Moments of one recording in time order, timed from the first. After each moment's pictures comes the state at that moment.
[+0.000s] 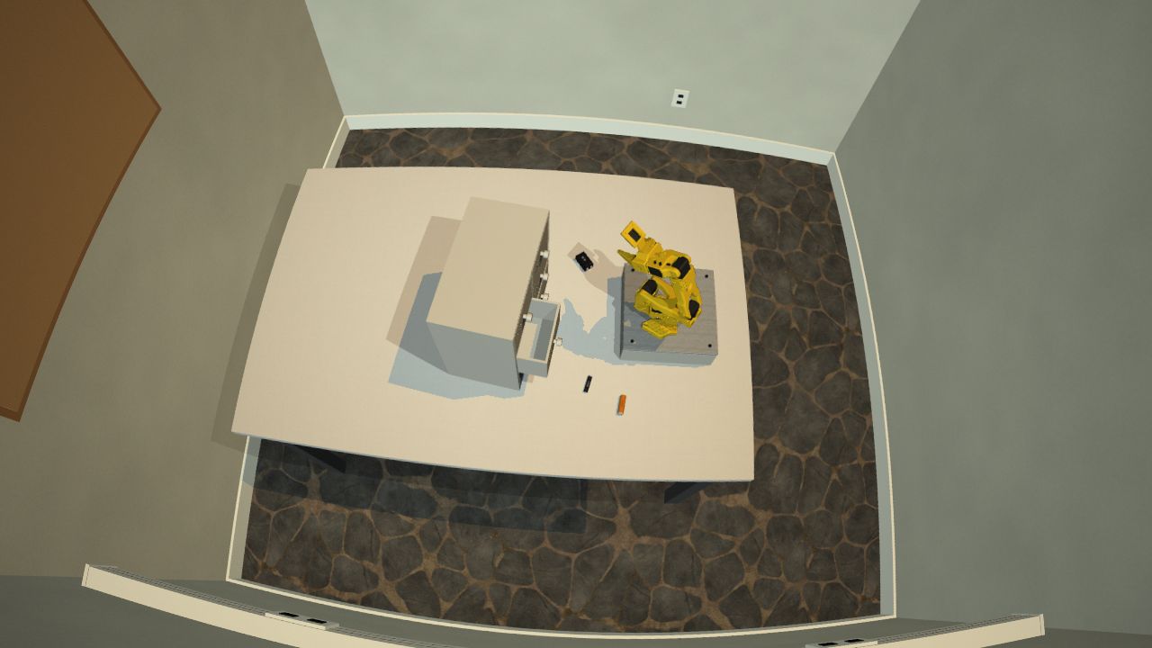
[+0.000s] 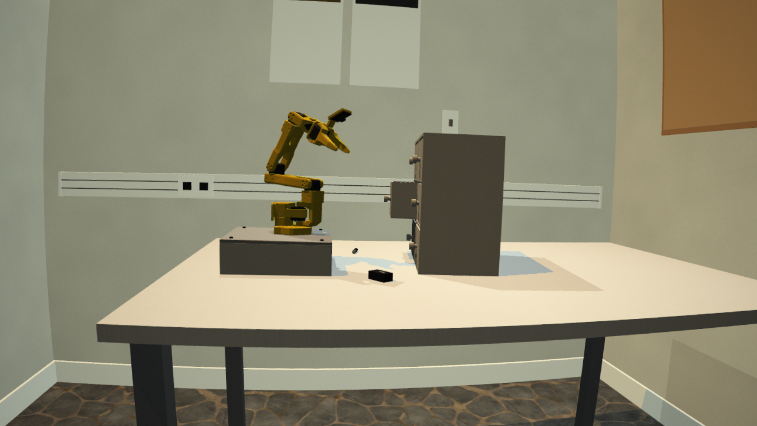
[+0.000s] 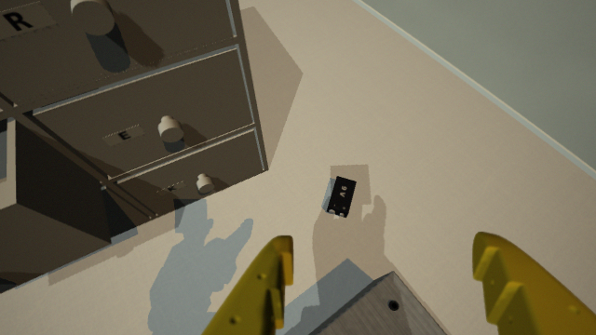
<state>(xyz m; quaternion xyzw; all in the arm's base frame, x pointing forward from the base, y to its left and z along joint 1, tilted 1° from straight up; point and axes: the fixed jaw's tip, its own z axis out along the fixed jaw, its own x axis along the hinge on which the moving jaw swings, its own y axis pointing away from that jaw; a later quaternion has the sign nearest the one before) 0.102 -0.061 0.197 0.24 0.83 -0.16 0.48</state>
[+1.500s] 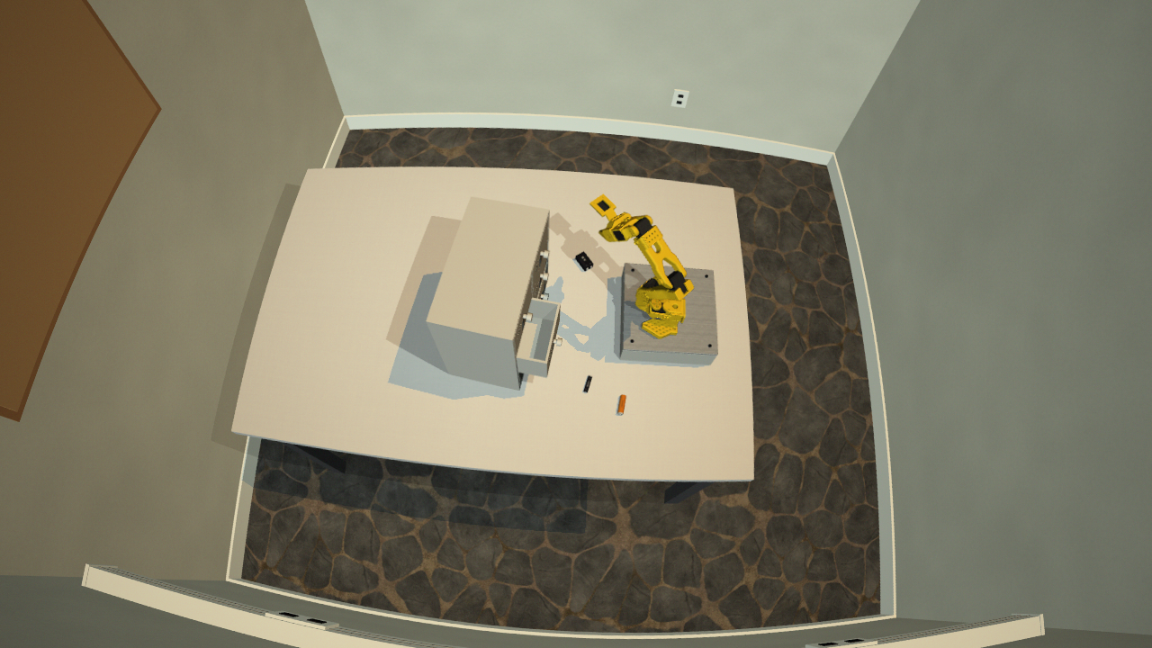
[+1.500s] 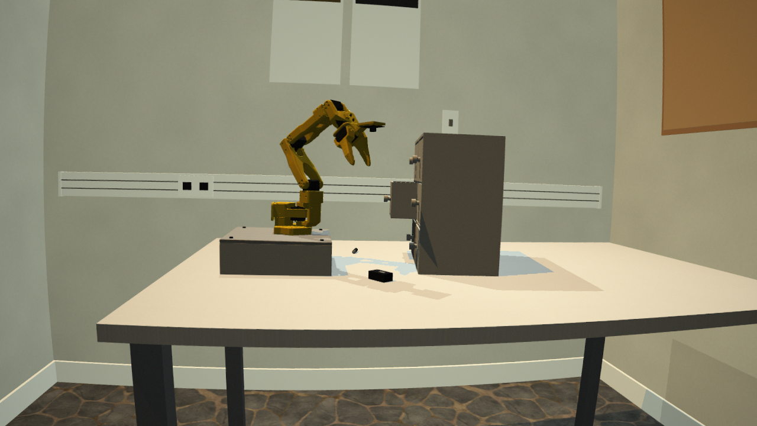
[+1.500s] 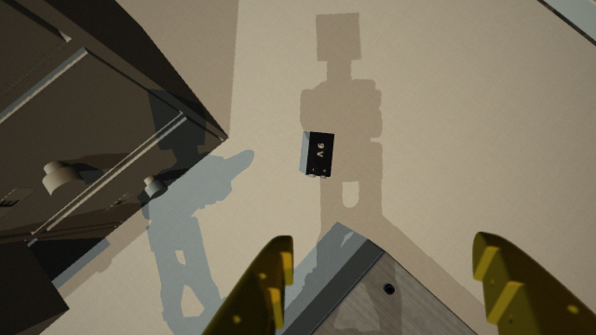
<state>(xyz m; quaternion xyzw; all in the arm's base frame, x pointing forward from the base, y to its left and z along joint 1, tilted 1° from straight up) 0.144 -0.126 0.168 0.37 0.87 -0.11 0.30</state>
